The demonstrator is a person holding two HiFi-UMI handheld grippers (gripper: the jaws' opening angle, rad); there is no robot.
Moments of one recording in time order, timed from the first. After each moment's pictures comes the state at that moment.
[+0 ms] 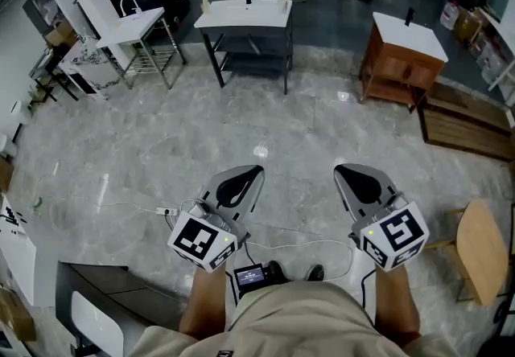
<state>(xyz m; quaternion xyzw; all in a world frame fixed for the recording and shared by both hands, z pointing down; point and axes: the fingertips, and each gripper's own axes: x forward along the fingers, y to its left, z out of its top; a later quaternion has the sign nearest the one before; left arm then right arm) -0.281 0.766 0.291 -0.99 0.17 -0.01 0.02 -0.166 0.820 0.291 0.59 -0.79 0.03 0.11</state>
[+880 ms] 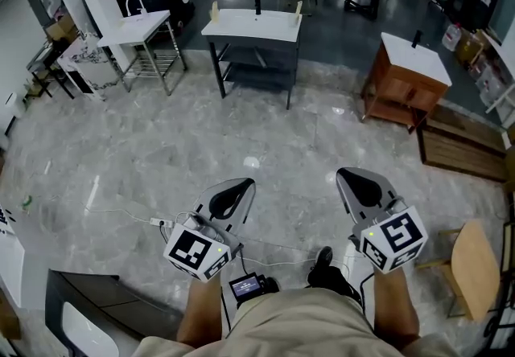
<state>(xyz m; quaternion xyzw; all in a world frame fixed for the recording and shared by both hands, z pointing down) -0.335 0.686 0.297 -0.98 0.20 0.00 0.00 -0.191 0.734 0.280 0.60 -0.79 0.02 0.13</state>
